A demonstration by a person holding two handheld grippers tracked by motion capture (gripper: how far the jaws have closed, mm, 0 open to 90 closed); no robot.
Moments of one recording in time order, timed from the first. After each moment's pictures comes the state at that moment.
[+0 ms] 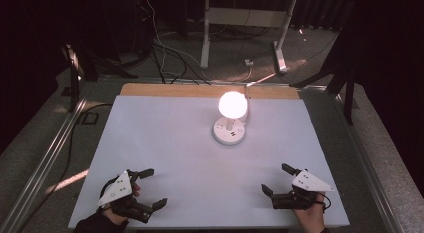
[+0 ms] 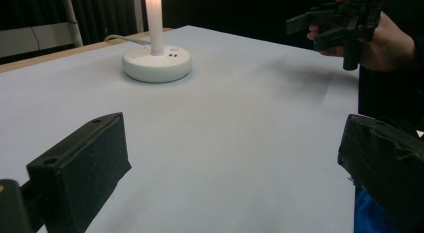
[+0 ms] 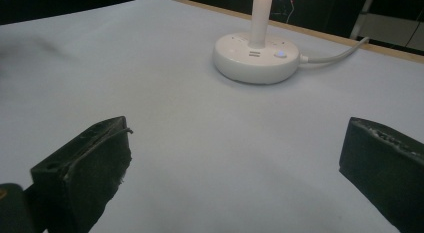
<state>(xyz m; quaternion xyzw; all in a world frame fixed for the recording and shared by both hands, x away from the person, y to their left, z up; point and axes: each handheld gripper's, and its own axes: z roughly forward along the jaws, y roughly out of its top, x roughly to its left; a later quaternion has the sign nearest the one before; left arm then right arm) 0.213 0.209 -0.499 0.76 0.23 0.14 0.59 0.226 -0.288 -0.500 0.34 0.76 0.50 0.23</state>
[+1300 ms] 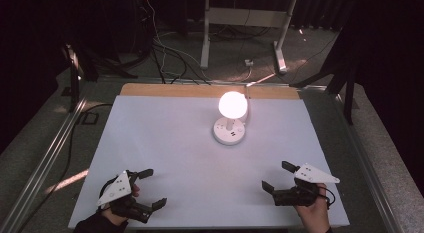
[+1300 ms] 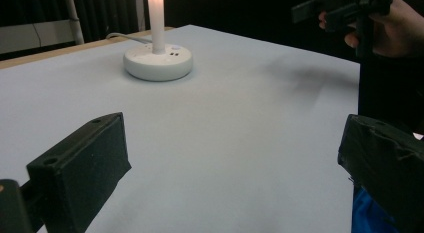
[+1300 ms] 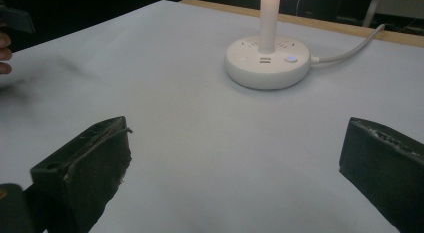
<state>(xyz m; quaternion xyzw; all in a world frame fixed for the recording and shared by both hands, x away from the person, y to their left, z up) 0.212 0.209 -0.499 0.76 0.24 0.13 0.59 0.229 -0.281 -0.465 0.37 0.76 0.50 0.19</state>
